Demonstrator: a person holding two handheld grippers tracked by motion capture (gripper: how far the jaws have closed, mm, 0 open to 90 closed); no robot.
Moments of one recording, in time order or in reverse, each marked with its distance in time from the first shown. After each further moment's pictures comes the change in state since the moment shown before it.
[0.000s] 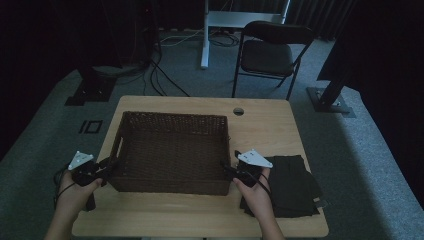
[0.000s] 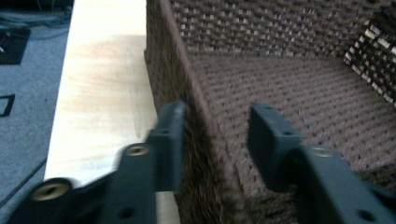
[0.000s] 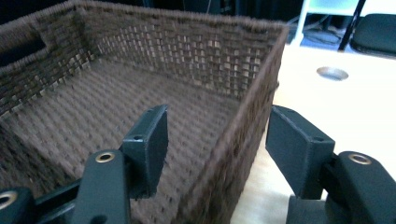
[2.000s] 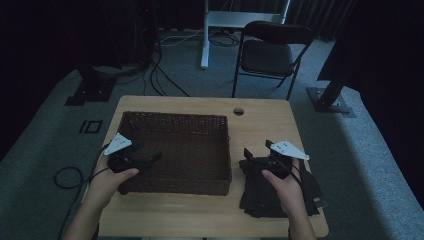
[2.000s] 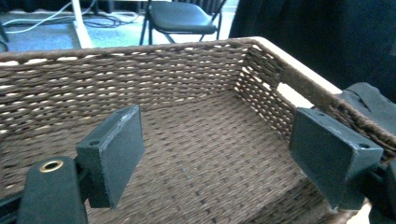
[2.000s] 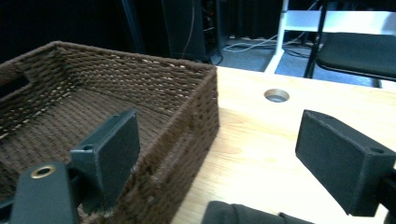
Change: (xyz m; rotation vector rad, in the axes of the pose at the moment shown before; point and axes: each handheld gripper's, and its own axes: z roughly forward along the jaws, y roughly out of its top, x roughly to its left) left arm -0.107 0.058 0.023 -0.057 -0.260 0.137; right arm -0.062 0.028 -0.047 -0.064 -0.037 0.033
